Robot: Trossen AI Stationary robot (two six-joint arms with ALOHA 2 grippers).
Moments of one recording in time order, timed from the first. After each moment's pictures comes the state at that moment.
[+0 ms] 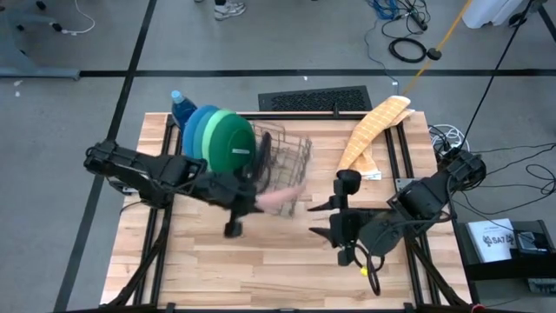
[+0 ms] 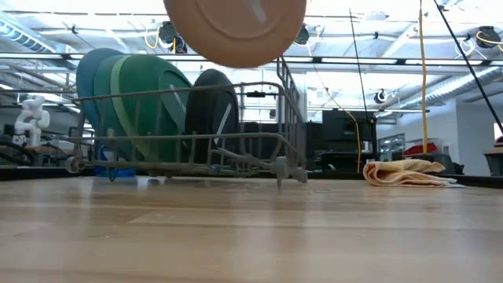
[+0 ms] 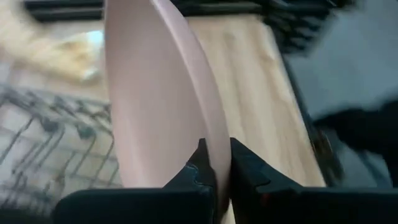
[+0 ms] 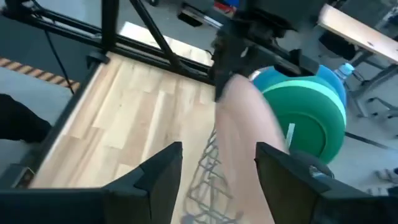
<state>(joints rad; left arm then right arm) -0.30 1.42 1.53 -0.81 -0.09 -0.14 0.61 1.61 1.90 -0.93 0.65 0.06</state>
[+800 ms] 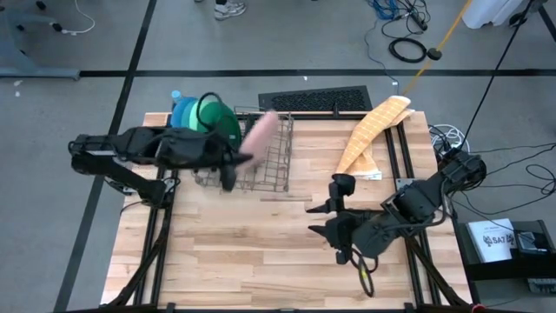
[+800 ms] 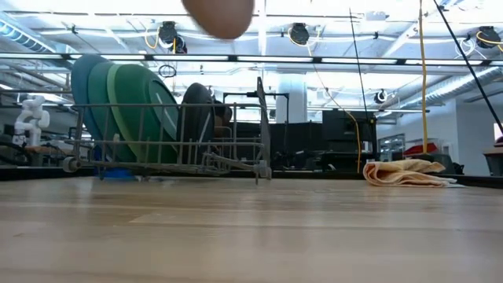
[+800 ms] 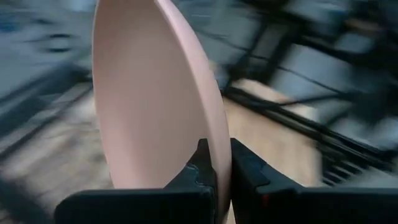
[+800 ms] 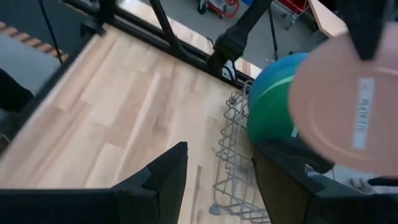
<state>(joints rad) -0.16 1.27 1.61 -0.80 -0.30 -0.47 0.61 1.60 1.85 -0.93 0.66 -0.06</state>
